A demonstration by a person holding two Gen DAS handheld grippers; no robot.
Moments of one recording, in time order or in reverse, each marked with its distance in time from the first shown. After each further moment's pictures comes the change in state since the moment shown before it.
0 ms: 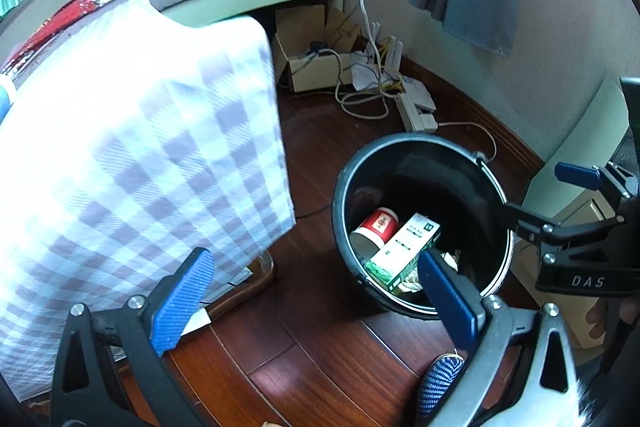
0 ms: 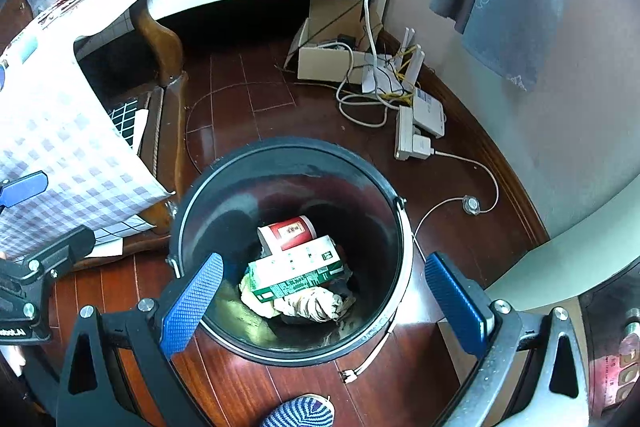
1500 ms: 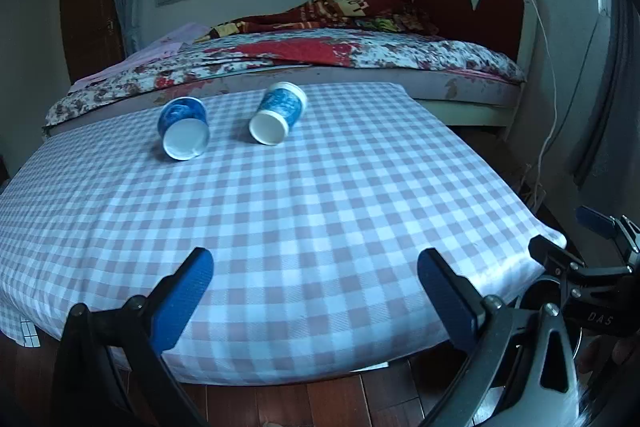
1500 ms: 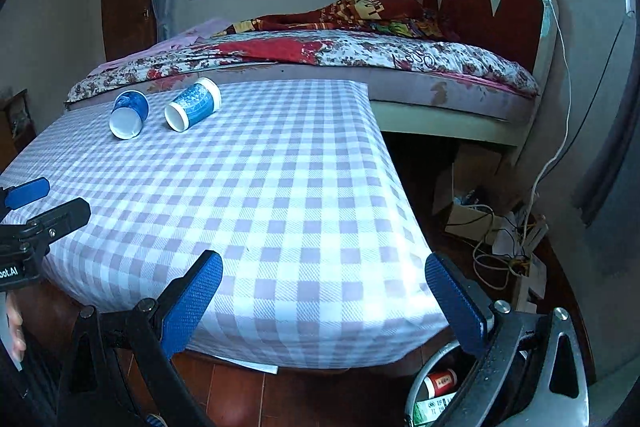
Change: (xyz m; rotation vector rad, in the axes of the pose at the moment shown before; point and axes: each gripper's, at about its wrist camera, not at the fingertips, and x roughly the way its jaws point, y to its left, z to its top) left arm -0.154 0.247 -0.027 -0.396 -0.293 0.374; right arm -0.097 0.245 0.103 -0.256 -0.377 0.281
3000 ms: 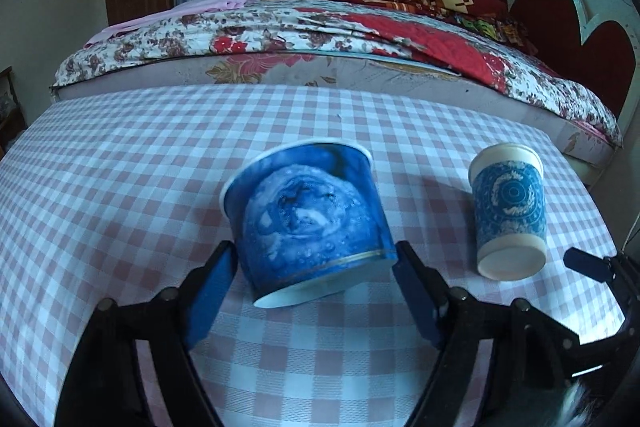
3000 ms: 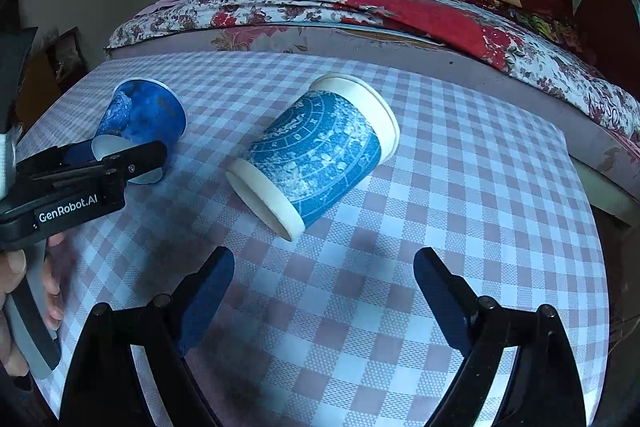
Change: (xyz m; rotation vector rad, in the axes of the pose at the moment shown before) left arm 0.178 0.161 0.099 -0.164 0.104 0.091; right arm 0.215 0.175 0.135 -0.205 0.195 0.272
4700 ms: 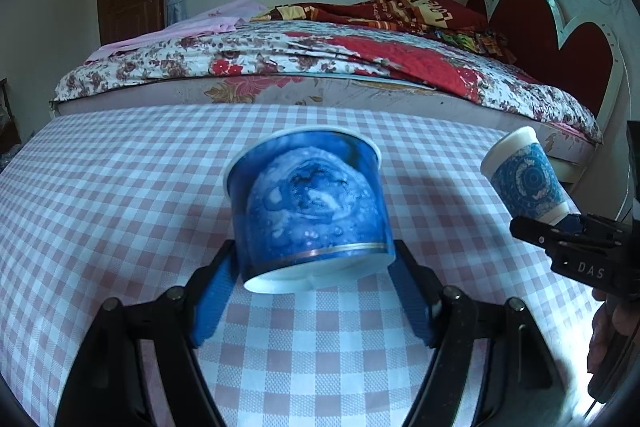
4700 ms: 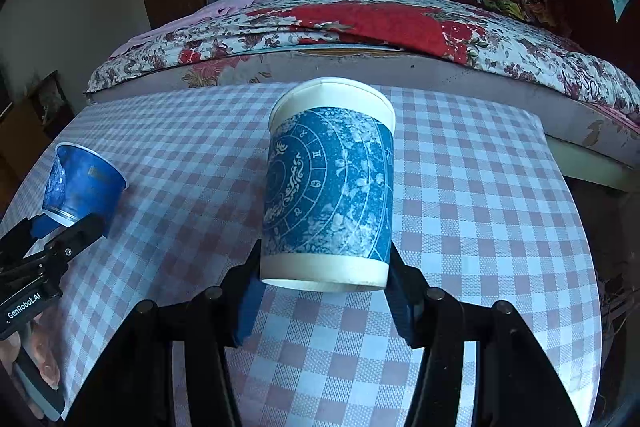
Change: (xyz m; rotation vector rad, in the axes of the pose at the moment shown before) left arm -0.037 0.002 -0.014 0.030 -0.075 -0.042; right arm -0.017 -0.037 0.011 0.130 -0.046 -0.025
